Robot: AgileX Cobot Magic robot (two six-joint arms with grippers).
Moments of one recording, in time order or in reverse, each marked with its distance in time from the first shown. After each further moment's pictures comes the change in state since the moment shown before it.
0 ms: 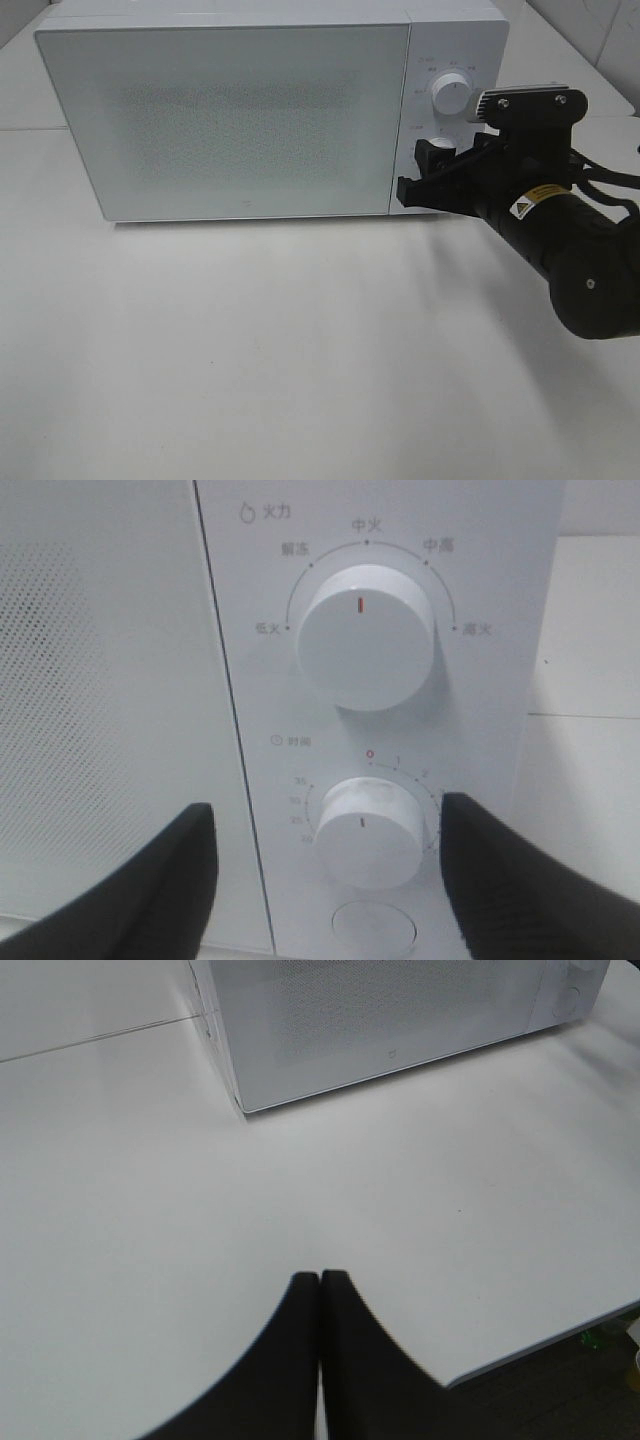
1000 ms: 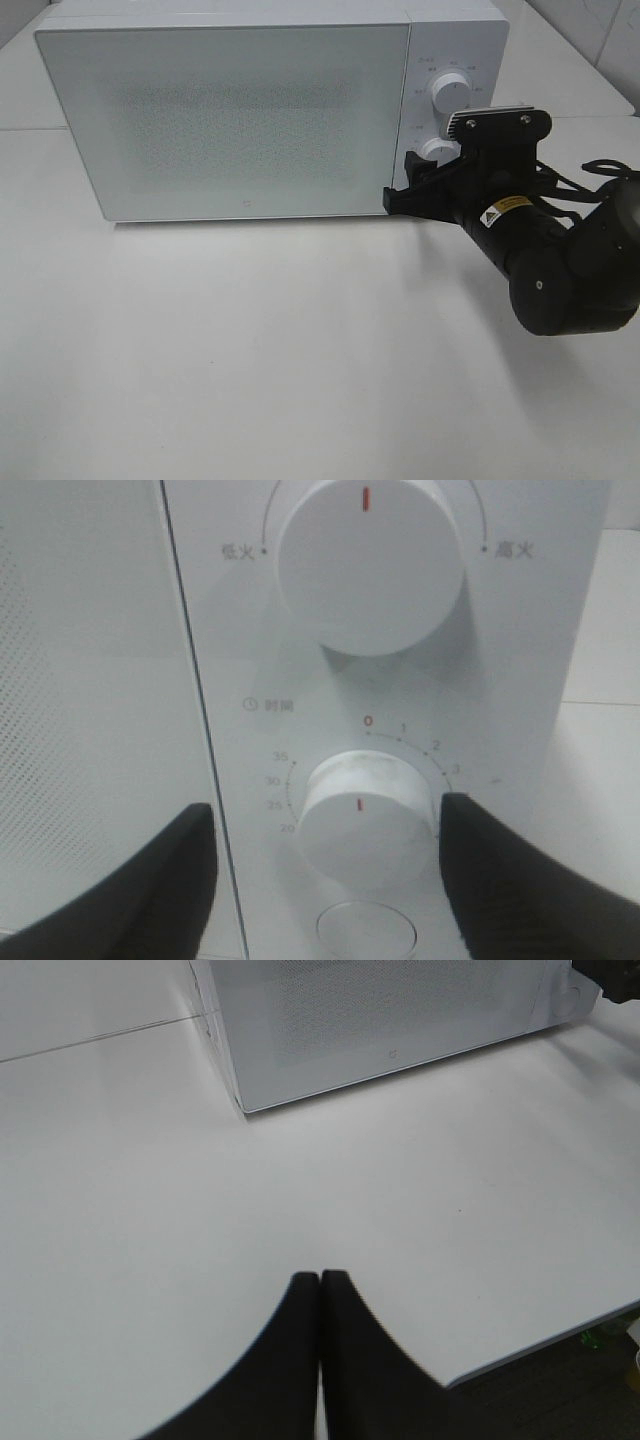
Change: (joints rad) left arm 0.000 0.000 0.000 0.000 0.000 0.000; right arm 0.000 0.159 -0.092 0.033 -0.057 -0.018
